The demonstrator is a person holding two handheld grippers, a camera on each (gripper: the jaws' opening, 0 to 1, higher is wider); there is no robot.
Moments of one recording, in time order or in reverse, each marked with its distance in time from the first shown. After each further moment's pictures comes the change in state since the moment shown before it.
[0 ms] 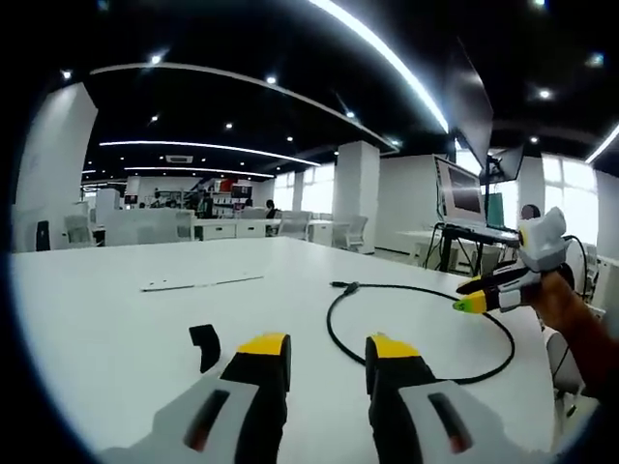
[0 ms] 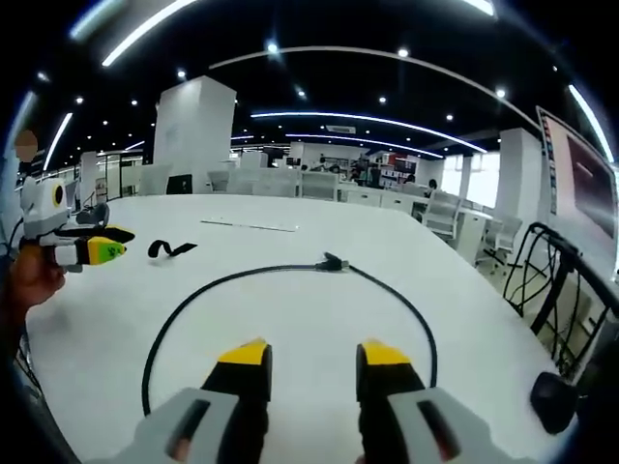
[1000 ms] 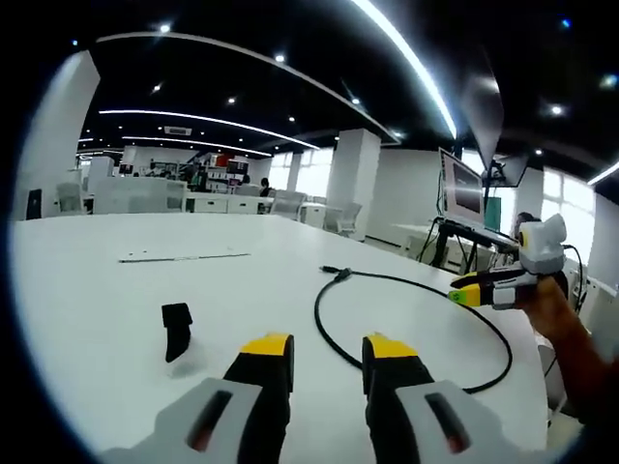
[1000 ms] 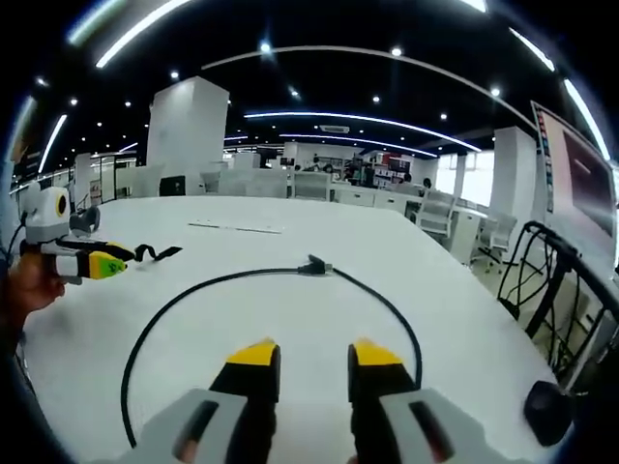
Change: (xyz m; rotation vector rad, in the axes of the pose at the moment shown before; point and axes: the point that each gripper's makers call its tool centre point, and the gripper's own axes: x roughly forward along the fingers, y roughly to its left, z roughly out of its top) left arm 0.032 -0.005 -0.019 -0.092 0.112 -0.031; right arm 0.010 -0.021 0.006 0.012 0.002 -0.021
